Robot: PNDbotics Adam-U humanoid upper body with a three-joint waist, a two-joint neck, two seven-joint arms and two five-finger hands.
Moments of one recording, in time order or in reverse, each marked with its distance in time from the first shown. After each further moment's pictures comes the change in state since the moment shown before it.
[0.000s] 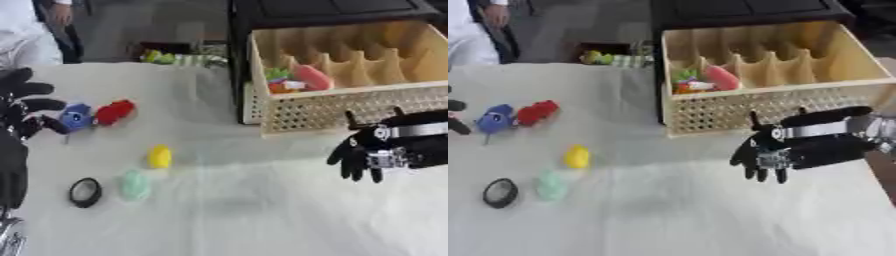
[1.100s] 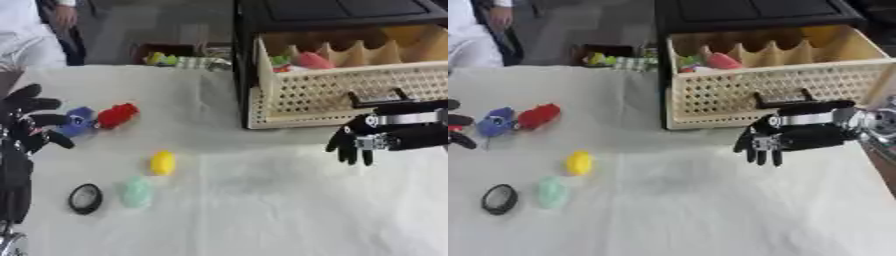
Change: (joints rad) left arm -0.001 -0.020 0.000 0.000 -0.009 0.011 -0.030; right arm -0.095 0.090 0.002 0.196 0.084 -0.095 -0.010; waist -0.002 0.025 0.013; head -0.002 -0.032
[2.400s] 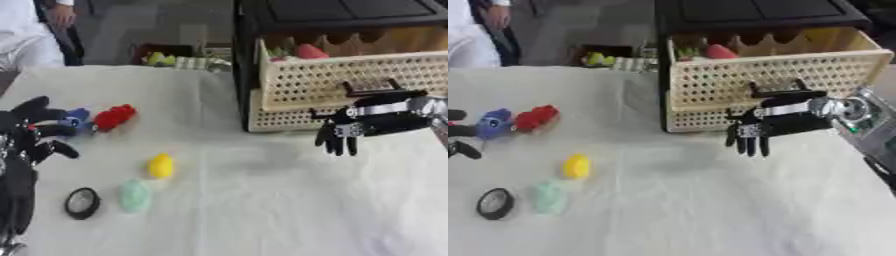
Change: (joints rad) left arm -0.004 -0.021 -0.006 0.000 -0.003 0.014 -0.024; right arm -0.137 0.131 -0.005 0.236 0.089 -0.057 0.062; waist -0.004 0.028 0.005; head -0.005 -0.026
